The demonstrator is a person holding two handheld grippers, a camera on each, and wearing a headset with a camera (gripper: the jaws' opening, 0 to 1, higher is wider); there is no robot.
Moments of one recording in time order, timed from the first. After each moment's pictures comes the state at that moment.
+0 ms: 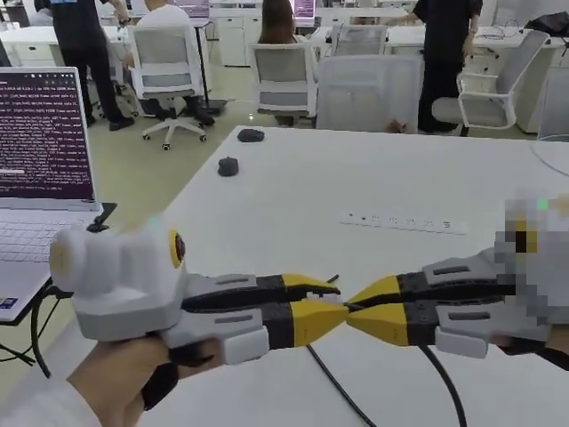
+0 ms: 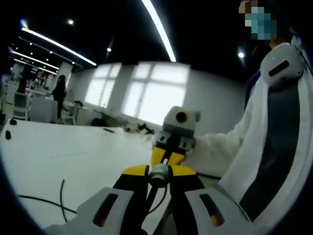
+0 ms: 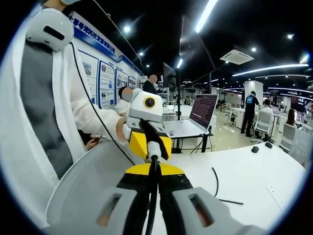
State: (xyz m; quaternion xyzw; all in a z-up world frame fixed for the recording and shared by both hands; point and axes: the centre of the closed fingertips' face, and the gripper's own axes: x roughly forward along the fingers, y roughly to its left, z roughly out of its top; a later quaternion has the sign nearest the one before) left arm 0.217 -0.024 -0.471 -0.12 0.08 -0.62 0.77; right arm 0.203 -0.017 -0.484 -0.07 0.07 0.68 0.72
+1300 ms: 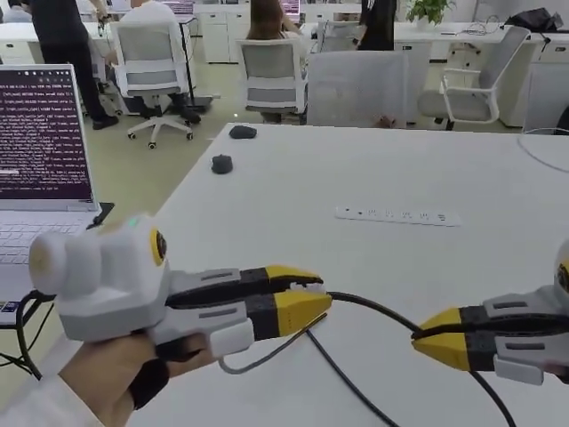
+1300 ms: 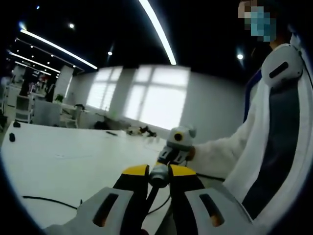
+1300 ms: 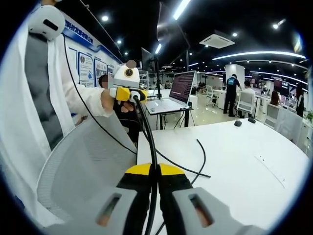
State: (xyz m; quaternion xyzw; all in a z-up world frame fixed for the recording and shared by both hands) left arm 0.221 0.012 -0.468 -0.12 0.07 -0.61 0.78; right arm 0.216 -0.065 -0.544 -0.08 0.14 0.61 0.78
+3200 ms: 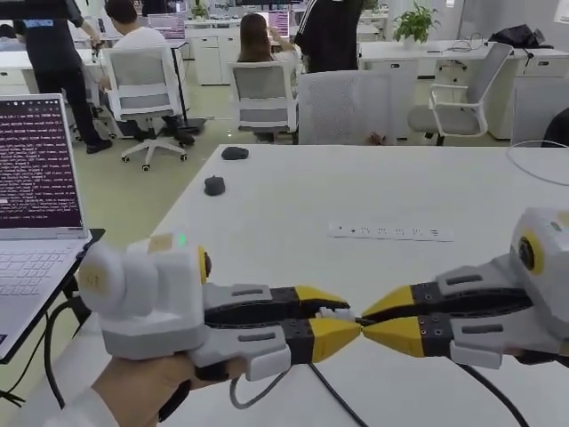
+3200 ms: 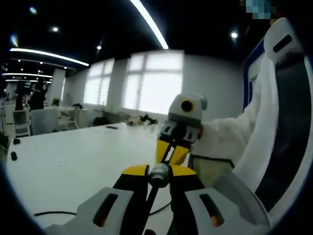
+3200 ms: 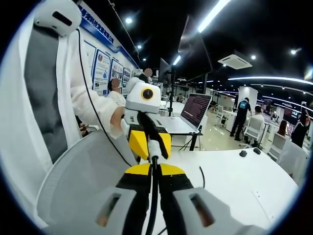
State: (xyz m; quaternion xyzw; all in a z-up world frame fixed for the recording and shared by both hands) left arm 0.229 -0.023 -0.480 -0.03 0.08 -0.62 0.78; right arm 0.214 -0.023 -0.489 -0.12 0.05 0.65 0.75
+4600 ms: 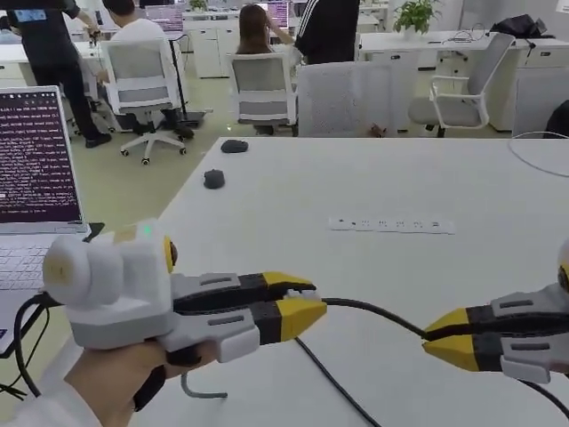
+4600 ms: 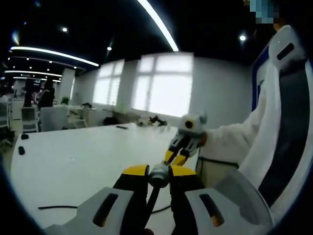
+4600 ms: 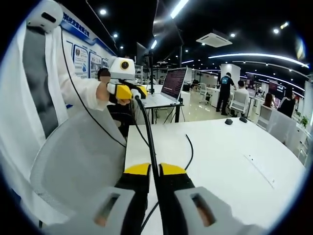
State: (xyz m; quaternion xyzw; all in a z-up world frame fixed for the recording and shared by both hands) left arm 0.247 0.003 -0.481 -0.04 0.08 -0.59 0.80; right arm 0.238 -0.087 -0.544 -0.12 0.14 0.58 0.79
